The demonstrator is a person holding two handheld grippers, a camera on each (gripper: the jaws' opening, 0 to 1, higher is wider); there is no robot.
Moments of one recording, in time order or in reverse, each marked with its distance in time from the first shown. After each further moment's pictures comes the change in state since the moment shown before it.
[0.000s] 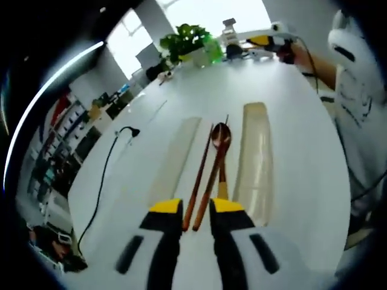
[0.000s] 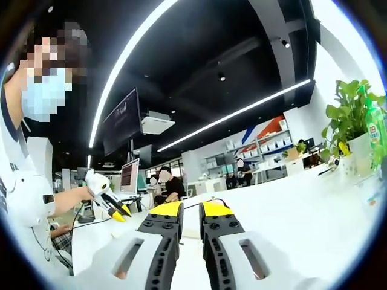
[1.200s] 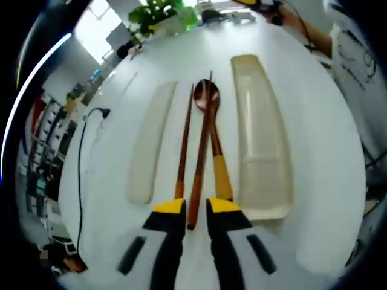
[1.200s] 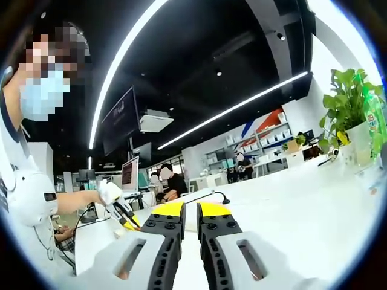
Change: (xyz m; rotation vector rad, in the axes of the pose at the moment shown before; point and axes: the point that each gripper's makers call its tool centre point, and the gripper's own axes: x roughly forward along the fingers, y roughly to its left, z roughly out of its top) left arm 0.045 -0.011 -0.039 0.113 0.217 -0.129; right arm -0.006 -0.007 -0.011 0.041 0.026 0.002
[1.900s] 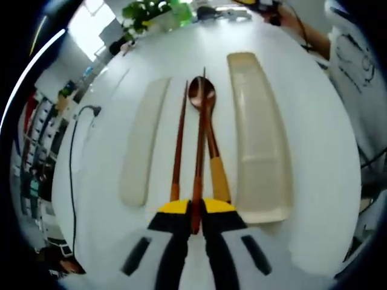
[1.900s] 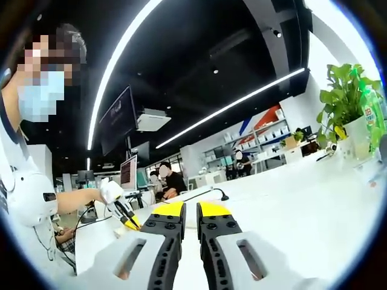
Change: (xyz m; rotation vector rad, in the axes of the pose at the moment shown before) left arm 0.004 -0.006 0.002 -0.006 0.018 -0.065; right arm -0.002 -0.002 -0.008 0.022 0.013 -0.013
